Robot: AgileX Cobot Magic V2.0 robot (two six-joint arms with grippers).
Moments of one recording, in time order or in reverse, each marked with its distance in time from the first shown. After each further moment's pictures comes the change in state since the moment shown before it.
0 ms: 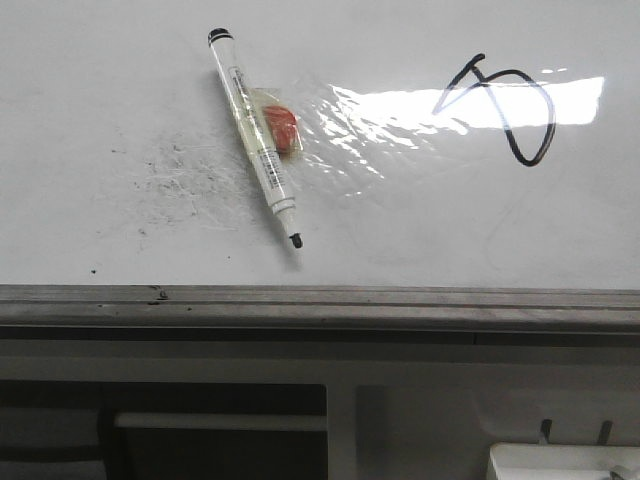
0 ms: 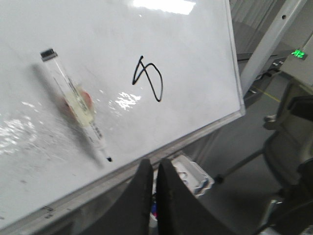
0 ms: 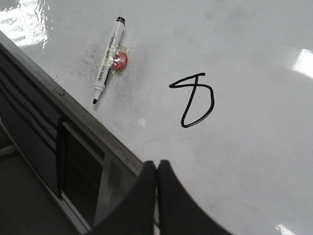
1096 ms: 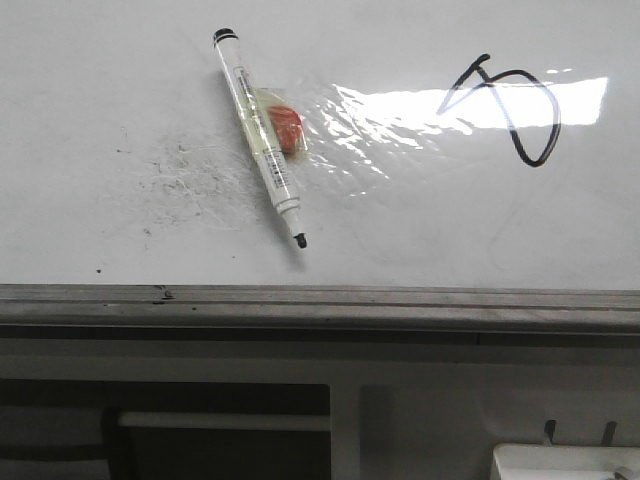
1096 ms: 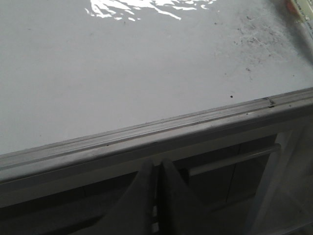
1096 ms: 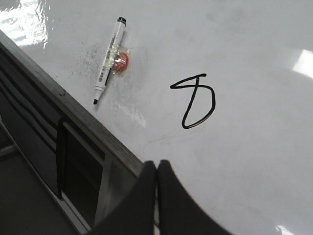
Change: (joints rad) left arm 0.547 -0.534 0.375 0.819 0.214 -0.487; right arm 0.000 0.000 0.000 -0.002 0.000 0.000
